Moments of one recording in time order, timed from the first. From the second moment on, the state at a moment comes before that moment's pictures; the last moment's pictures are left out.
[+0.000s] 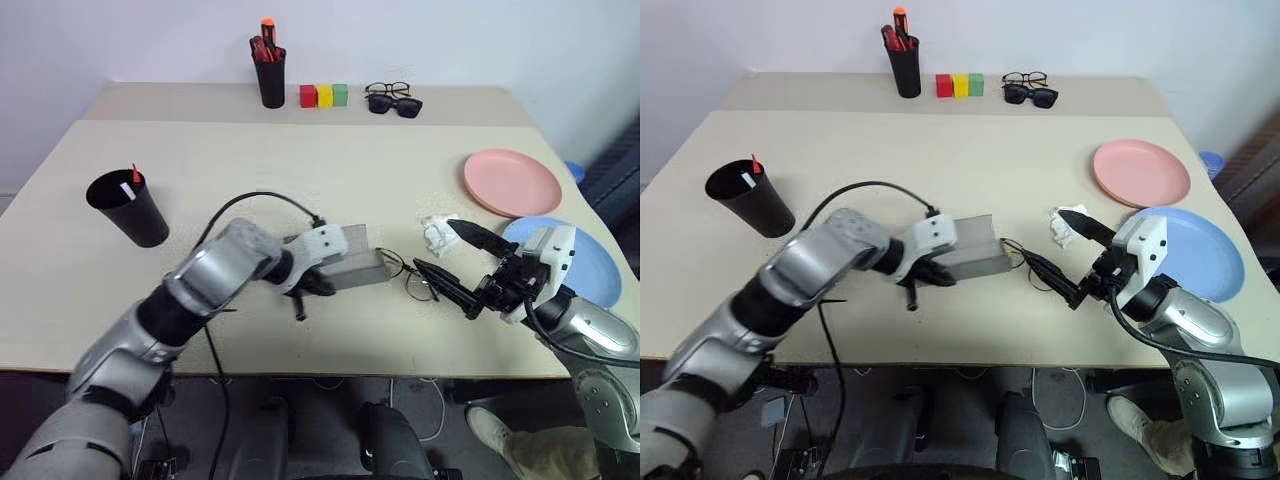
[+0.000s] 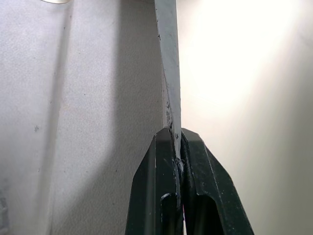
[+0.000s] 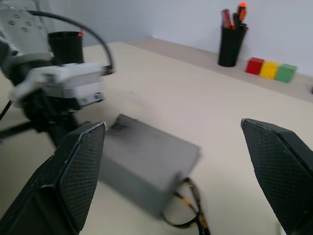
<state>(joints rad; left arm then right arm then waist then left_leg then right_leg) -0.89 0.45 -0.57 -0.14 -0.18 1.17 -0.94 0.04 -0.61 -0.30 -0.52 0.65 0.35 0.72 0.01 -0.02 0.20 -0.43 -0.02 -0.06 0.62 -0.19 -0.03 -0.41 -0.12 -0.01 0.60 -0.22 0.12</state>
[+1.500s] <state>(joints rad) -0.88 0.49 -0.56 0.22 -0.05 0.57 -1.17 0.69 -0.58 -0.72 -0.63 0.67 0.28 0.87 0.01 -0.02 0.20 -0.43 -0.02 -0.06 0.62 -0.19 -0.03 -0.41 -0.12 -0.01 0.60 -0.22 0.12</state>
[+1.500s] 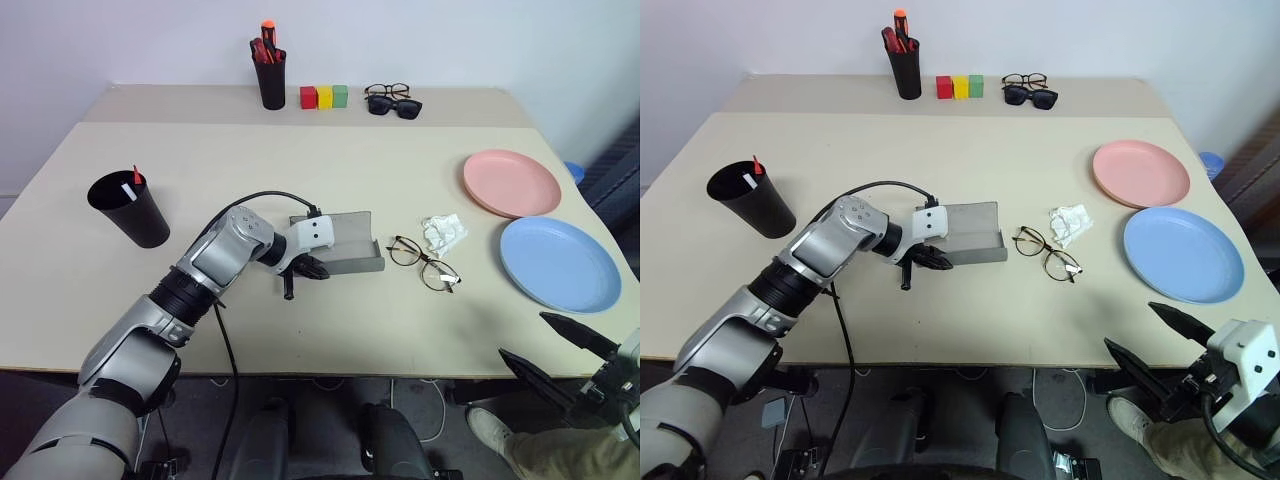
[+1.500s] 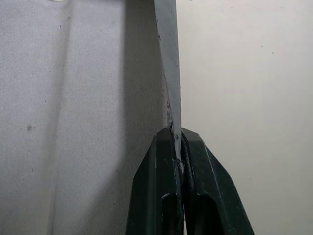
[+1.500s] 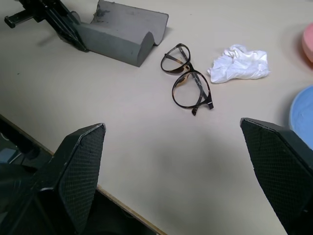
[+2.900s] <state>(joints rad) -0.66 0.72 -0.31 -0.24 -0.14 0.85 -1.10 -0.30 -0.86 -0.19 -0.57 0.58 1.24 0.38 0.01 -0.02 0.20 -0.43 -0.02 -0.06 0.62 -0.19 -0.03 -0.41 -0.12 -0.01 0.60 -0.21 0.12</state>
